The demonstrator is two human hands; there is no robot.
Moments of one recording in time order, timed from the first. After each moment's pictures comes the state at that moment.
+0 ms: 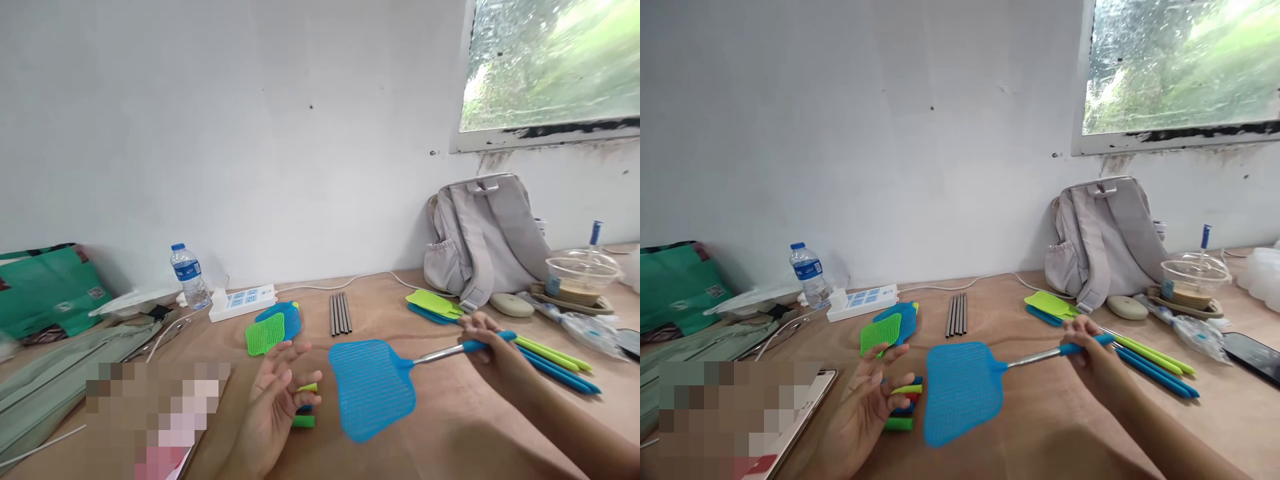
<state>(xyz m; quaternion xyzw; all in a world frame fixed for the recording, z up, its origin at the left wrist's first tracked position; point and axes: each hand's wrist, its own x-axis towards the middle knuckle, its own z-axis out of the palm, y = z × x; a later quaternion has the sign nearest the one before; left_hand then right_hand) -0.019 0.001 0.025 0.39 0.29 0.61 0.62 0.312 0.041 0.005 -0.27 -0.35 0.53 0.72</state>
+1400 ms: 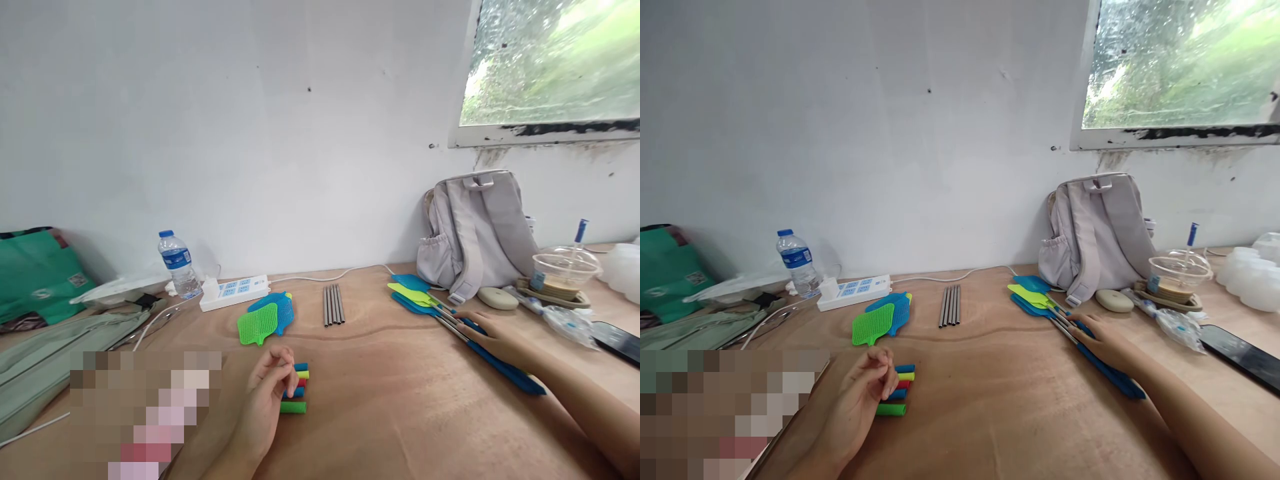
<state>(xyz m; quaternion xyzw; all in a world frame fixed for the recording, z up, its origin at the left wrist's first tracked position) -0.021 0.014 0.001 0.43 0.35 0.62 0.55 0.400 0.061 -0.012 -0.68 -0.70 0.08 0.20</state>
